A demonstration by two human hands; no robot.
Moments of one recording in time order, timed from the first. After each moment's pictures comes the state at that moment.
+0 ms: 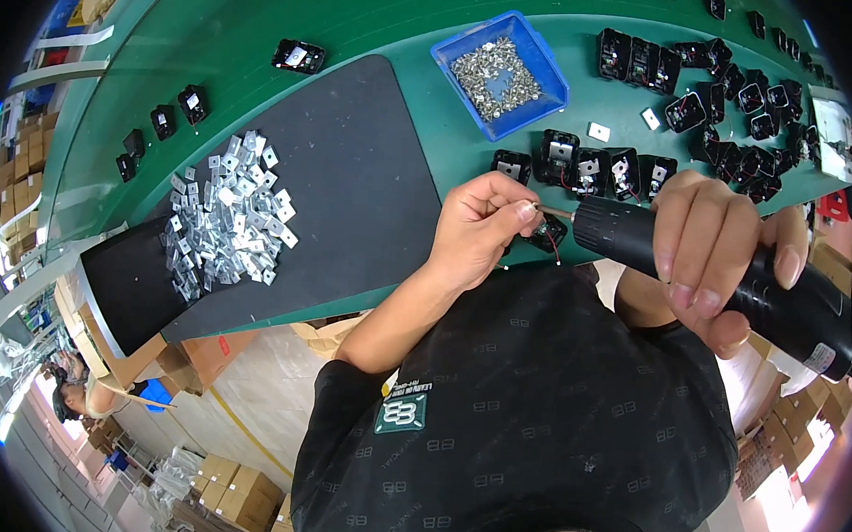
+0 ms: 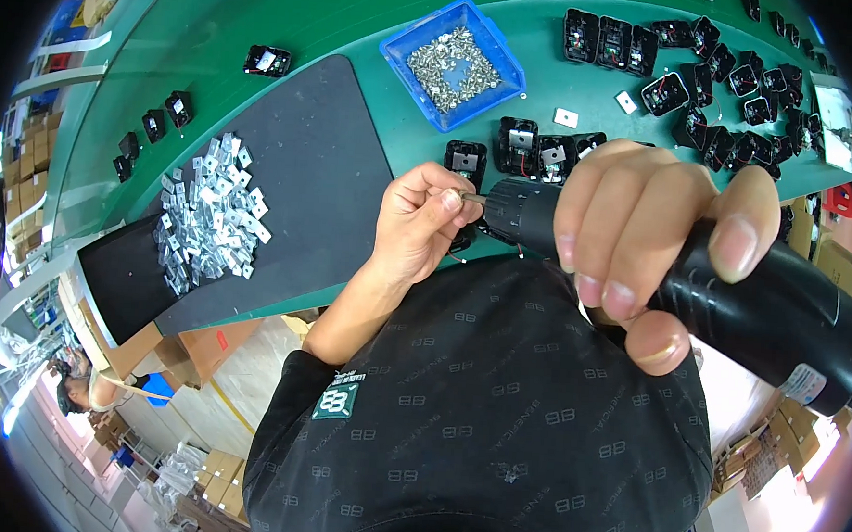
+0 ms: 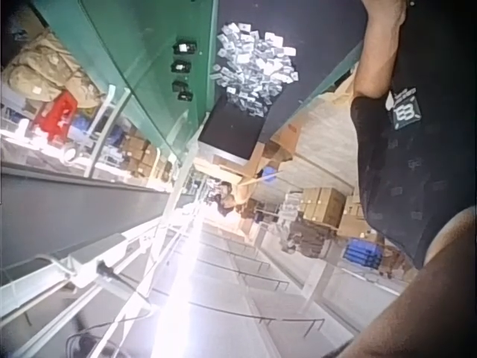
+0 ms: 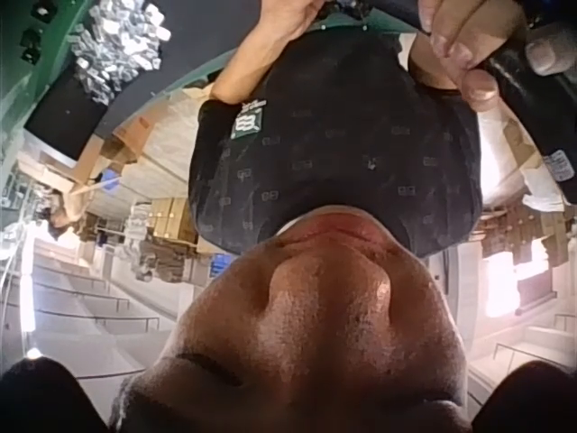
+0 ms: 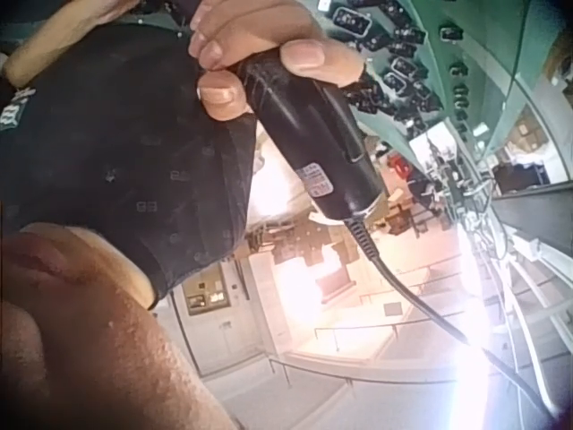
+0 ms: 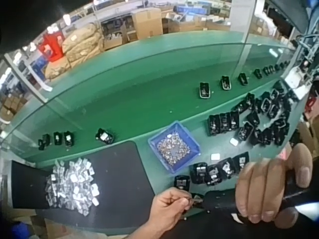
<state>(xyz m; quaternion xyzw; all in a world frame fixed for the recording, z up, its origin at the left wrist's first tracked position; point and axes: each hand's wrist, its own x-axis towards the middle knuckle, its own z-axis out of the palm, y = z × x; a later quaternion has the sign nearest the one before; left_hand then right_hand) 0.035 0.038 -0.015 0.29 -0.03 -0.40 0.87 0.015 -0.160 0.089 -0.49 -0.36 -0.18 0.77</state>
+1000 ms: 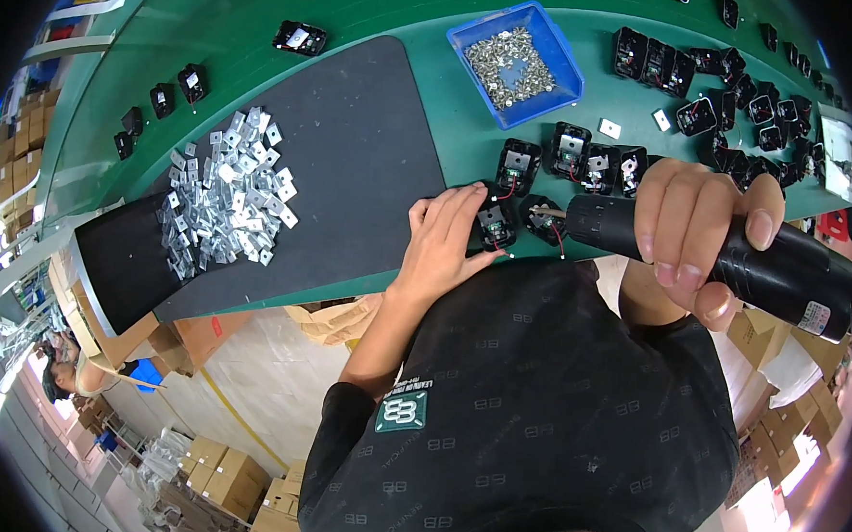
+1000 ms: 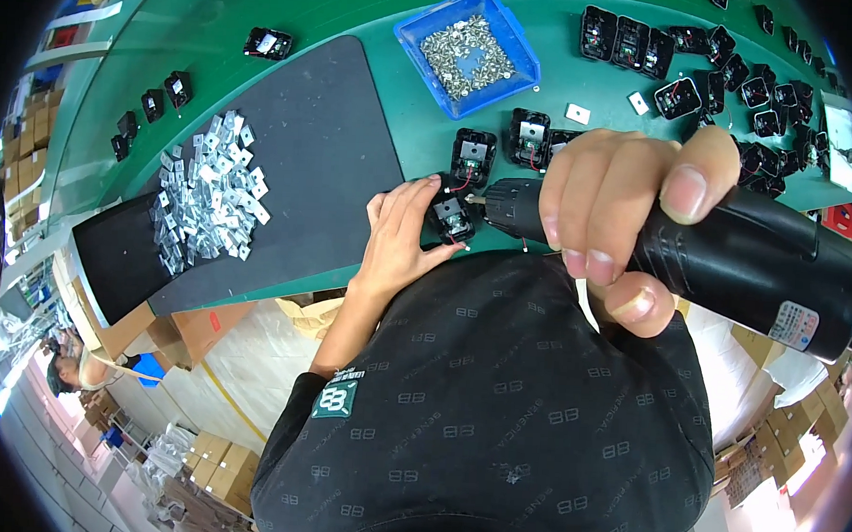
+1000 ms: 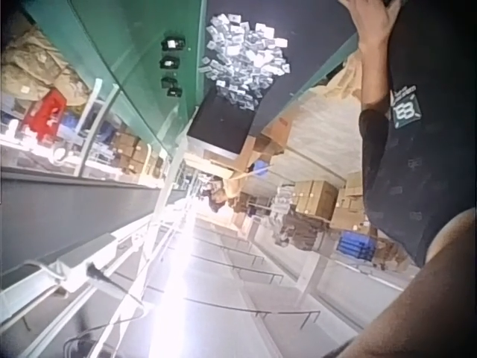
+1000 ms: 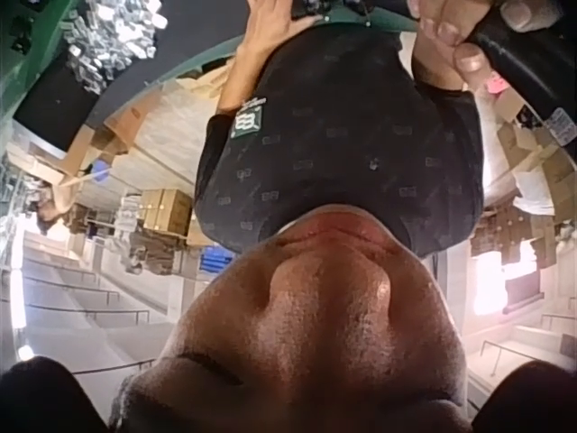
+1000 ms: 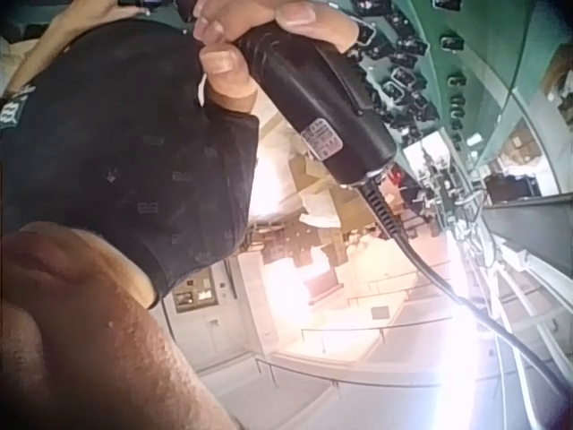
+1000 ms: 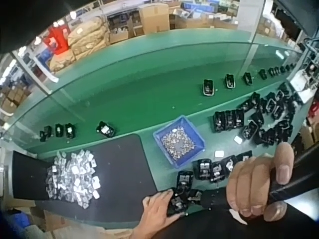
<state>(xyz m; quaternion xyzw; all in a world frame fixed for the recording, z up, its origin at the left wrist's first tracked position) 0.011 0.101 -0.046 0.86 -0.36 -0.10 0.35 0.017 -0.139 0.077 -0.47 -0.28 -0.19 0.82</state>
